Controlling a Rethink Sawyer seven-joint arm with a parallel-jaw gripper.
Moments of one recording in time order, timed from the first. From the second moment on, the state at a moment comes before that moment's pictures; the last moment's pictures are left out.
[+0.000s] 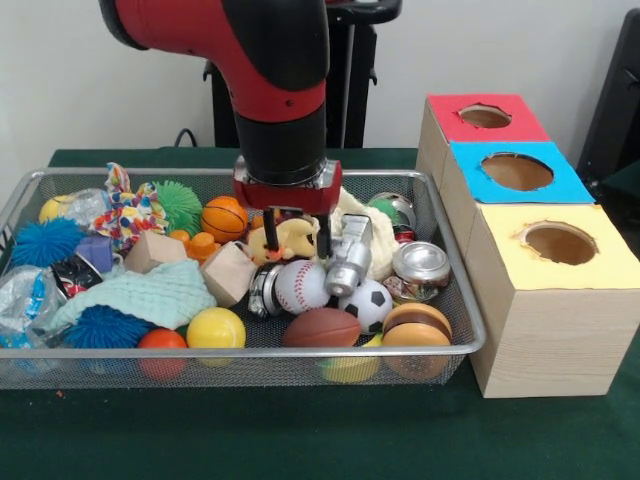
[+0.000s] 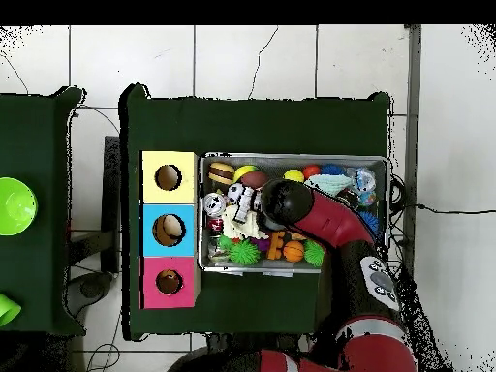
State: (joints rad) arm -0.31 -0.46 -0.04 1.57 0.18 0.59 1.49
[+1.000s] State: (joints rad) arm -0.22 -0.40 -0.16 1.53 0.05 0.82 1.49
